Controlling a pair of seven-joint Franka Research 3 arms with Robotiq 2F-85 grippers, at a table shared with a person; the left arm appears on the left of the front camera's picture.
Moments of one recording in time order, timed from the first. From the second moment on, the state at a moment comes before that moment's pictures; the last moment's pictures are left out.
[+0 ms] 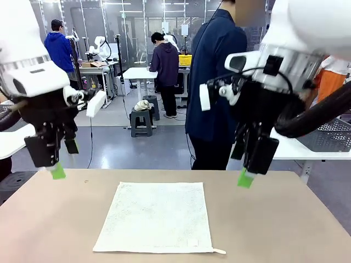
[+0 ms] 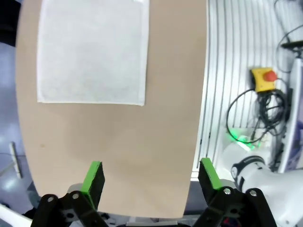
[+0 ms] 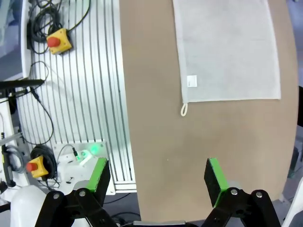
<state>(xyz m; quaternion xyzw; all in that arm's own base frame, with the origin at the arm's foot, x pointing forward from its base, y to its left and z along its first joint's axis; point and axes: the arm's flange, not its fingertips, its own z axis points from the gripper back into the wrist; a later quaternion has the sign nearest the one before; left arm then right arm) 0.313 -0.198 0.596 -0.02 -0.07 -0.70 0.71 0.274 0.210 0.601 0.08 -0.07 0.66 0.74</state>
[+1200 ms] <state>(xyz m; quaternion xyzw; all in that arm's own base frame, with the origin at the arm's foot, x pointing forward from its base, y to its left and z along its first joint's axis) 0.312 -0.196 0.574 -0.02 -0.06 -0.71 0.70 0.281 0.220 0.581 0.07 -0.06 0.67 0.73</state>
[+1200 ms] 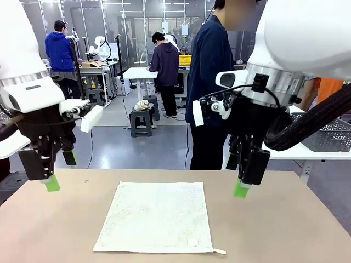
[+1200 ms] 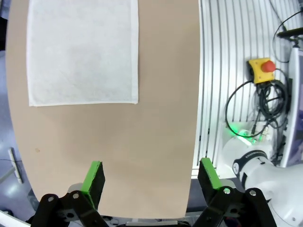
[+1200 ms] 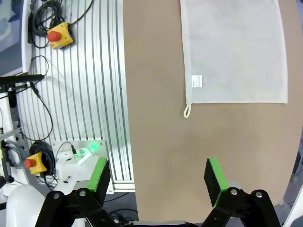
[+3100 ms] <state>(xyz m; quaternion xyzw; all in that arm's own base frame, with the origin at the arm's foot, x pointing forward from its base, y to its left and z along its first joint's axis) 0.349 -0.223 0.352 0.05 -0.05 -0.72 0.69 0.331 0.251 0.344 0.00 -0.02 0.67 0.74</state>
